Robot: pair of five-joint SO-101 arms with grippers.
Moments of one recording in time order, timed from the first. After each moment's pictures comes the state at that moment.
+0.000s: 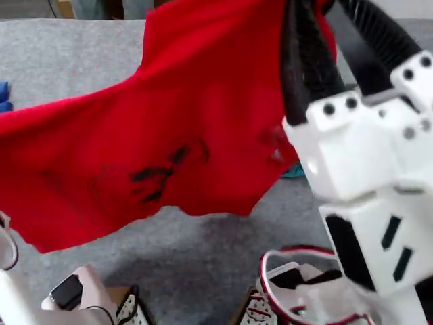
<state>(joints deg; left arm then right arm) -49.6 -44.4 -37.5 100.9 8.3 -22.3 -20.8 -66.9 75.3 2.1</state>
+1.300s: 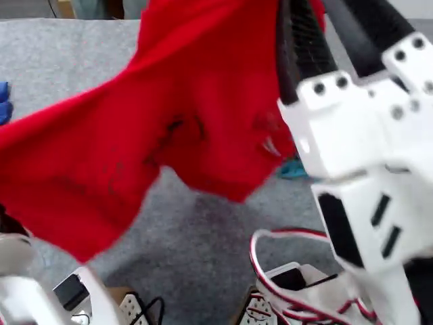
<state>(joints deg) -47.7 -68.7 0.0 85.1 2.2 -20.7 -21.8 -60.6 67.5 2.9</state>
